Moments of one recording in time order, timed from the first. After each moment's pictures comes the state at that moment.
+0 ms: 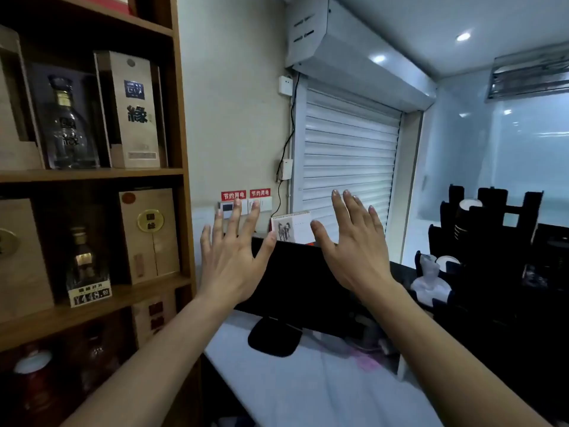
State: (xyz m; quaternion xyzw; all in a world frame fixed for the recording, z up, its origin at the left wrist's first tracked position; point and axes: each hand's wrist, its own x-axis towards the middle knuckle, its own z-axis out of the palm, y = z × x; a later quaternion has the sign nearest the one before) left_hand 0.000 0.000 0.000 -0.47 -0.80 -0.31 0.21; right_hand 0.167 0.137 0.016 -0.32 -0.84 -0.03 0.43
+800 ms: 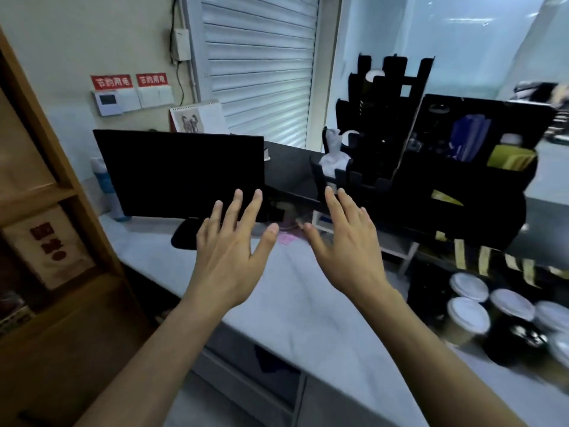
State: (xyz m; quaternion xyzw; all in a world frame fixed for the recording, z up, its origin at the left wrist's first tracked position) left_hand 0.153 0.001 -0.140 -0.59 -0.74 -0.31 0.01; right_hand 0.336 0.093 -0.148 -0.49 -0.81 0.02 0.32
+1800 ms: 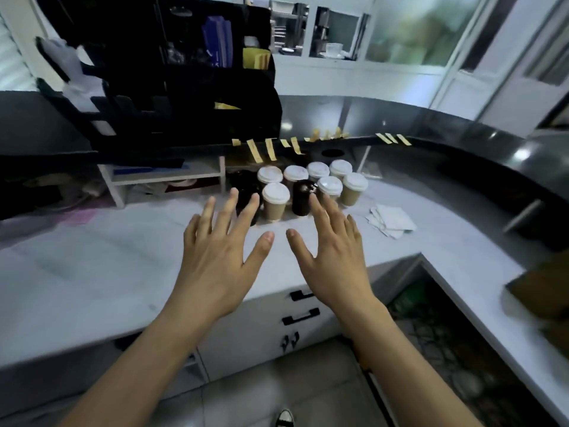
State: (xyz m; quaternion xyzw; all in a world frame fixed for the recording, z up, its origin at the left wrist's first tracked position) left_hand 0.315 -0.025 -0.206 -0.86 -0.45 -0.20 -0.12; right_hand 0.494 -0.097 -0.215 -0.79 -0.56 -0.03 0.26
